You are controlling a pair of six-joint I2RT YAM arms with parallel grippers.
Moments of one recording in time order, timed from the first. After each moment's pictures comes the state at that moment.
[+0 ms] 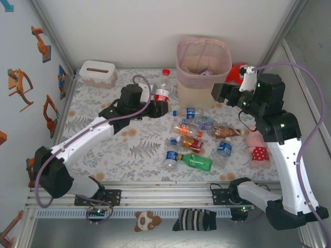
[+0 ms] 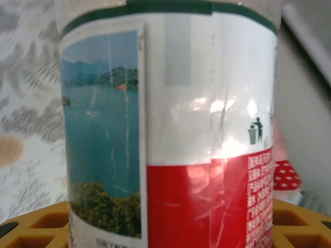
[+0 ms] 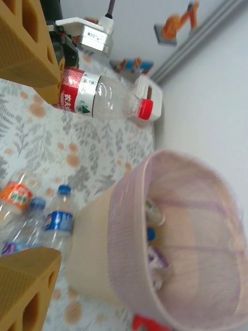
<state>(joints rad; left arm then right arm) -0.71 1.38 1.16 -0.28 0.26 -0.47 0.27 1.04 1.49 -0.79 -0.28 0.34</state>
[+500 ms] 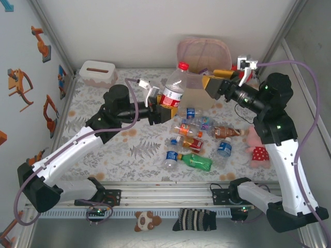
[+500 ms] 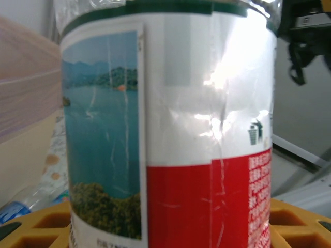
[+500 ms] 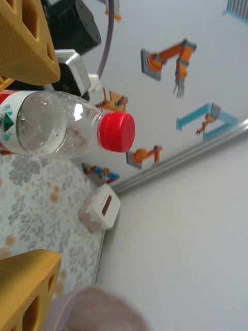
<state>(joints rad) -0.79 1.22 1.16 -0.05 0.62 -0.30 0.29 1.02 1.41 -0.34 -0.68 0.45</state>
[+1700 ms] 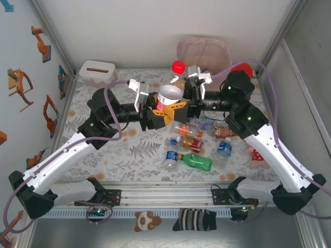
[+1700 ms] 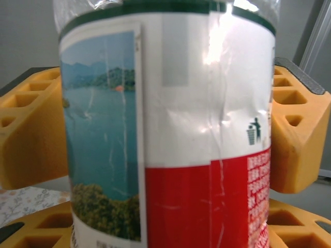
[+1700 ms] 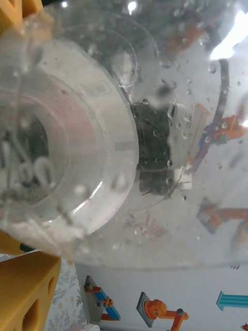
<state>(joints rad) -0.83 1.13 1.16 0.14 0.77 -0.29 0.68 1.18 1.44 -0.18 -0.89 0.24</state>
